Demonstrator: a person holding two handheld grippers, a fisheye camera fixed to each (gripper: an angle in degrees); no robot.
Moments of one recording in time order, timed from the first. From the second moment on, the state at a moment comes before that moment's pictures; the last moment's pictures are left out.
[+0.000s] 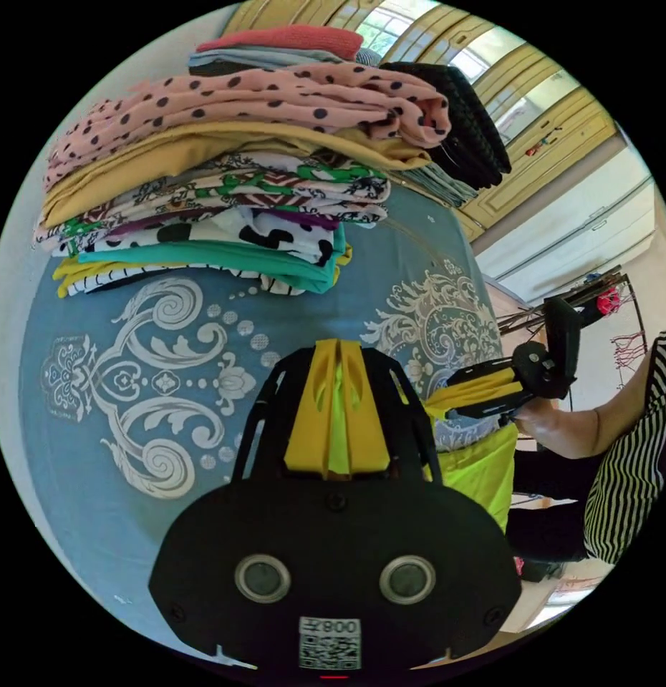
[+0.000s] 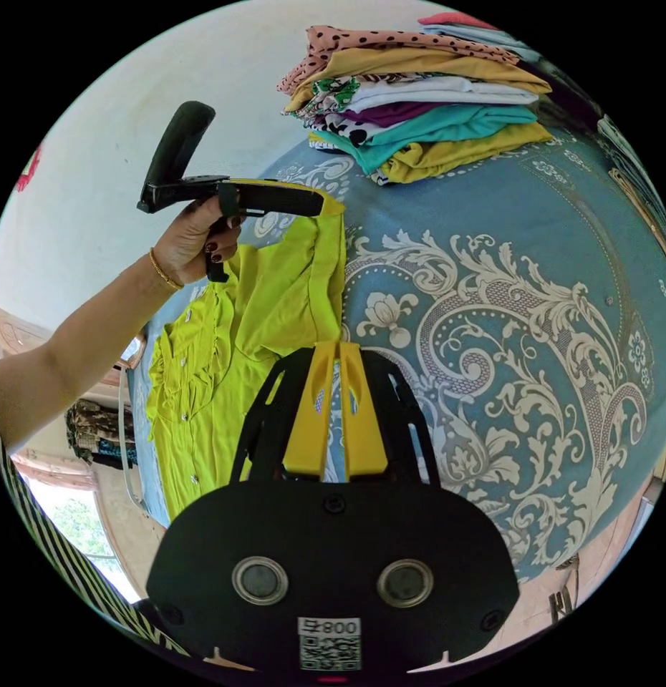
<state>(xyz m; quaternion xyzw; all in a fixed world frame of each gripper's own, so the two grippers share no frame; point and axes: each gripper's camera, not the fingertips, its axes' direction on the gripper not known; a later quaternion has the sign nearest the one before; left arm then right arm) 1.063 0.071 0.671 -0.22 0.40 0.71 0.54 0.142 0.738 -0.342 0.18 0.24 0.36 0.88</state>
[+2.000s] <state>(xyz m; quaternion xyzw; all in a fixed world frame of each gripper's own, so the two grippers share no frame) 0.980 -0.038 0.814 -0.27 0.47 0.54 0.64 0.120 0.675 -0.274 0.15 0.23 0.27 0.92</state>
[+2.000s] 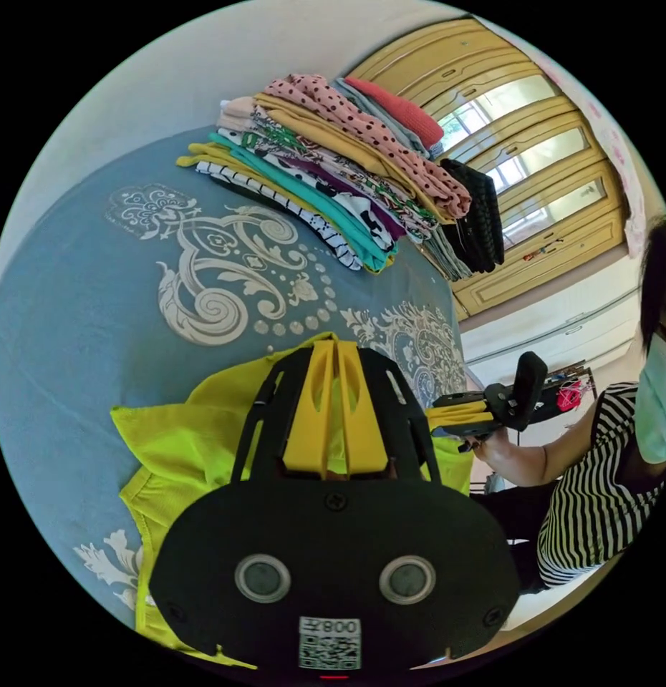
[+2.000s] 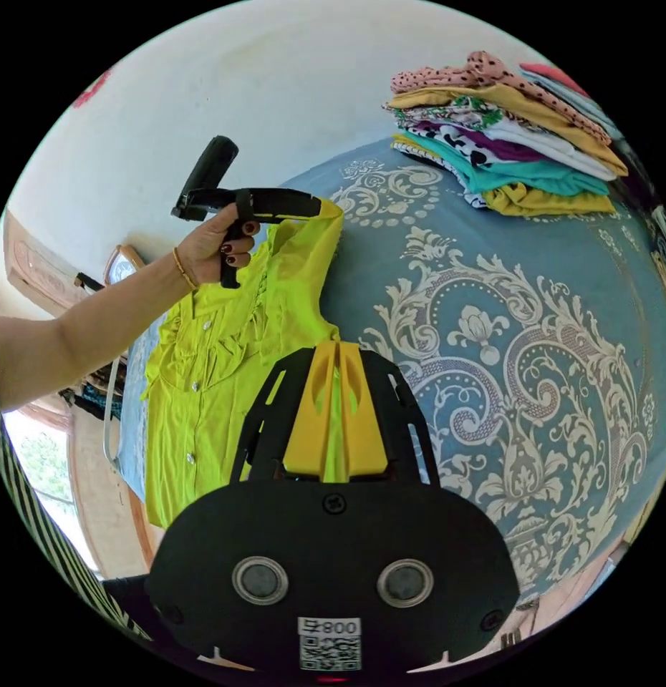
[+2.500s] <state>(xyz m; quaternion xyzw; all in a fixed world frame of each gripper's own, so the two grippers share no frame) 0.905 -0.052 0.766 -0.19 0.48 0.50 0.70 0.112 0.650 -0.307 0.18 0.23 0.28 0.91</state>
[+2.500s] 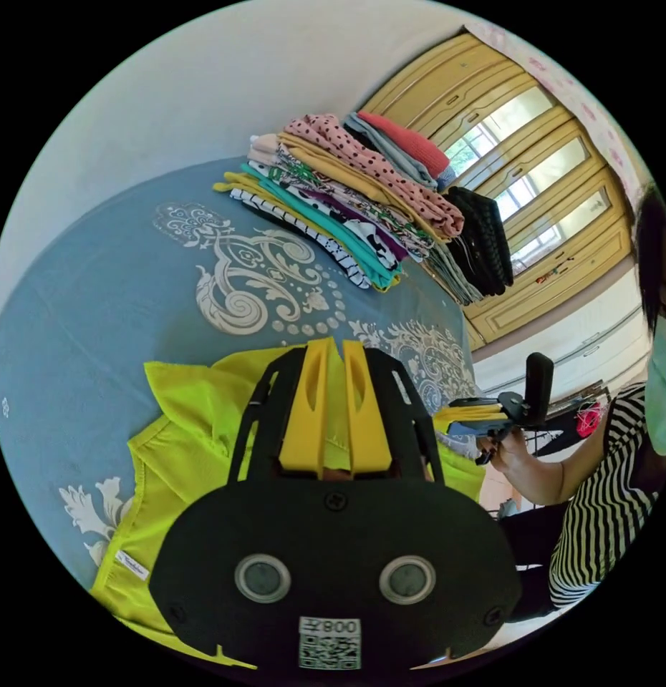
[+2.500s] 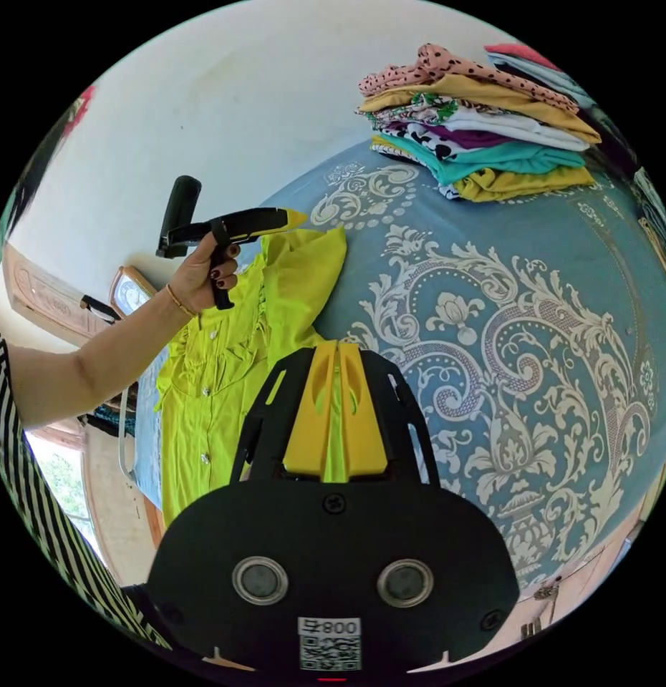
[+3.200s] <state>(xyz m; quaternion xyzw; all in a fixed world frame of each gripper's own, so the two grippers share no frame) 0.780 -0.006 0.701 -0.21 0.48 0.44 0.73 0.127 0.531 -0.319 0.12 0.26 0.21 0.93</state>
